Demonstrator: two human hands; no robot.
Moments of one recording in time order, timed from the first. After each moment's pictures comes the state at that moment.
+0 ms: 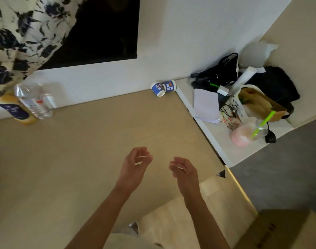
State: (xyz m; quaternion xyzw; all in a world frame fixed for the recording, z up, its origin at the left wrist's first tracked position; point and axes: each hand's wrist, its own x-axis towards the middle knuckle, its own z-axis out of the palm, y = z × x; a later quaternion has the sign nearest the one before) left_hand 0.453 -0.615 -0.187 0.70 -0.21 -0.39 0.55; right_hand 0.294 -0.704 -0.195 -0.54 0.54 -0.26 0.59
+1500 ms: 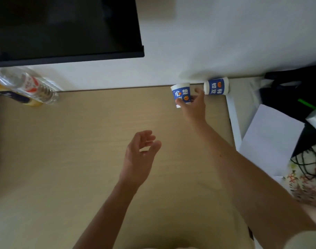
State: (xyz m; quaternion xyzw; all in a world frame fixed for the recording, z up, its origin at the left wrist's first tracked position) left_hand 0.531 -0.822 -0.200 0.80 -0.02 -0.28 0.53; right_hand 0.566 -1.056 -0.309 -0.71 0.46 -0.12 0.53
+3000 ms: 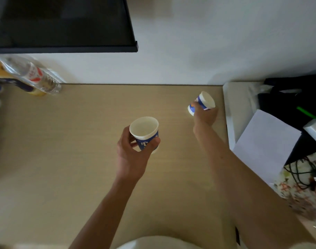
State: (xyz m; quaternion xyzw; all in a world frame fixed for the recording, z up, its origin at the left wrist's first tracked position) left_hand 0.507 -0.835 -0.199 0.80 0.00 -0.15 0.58; right_hand 0.531 -1.071 -0.303 -0.49 0.61 -0.20 0.58
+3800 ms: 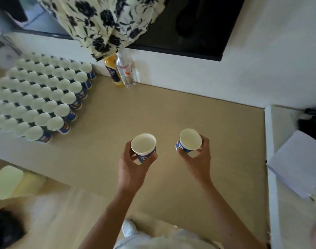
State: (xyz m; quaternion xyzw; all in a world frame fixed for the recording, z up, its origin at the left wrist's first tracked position) left_hand 0.416 -0.623 -0.162 0.80 0.08 -0.02 0.59; right_hand 0.403 -0.815 -0.224 -0.72 0.25 -0.16 0.63
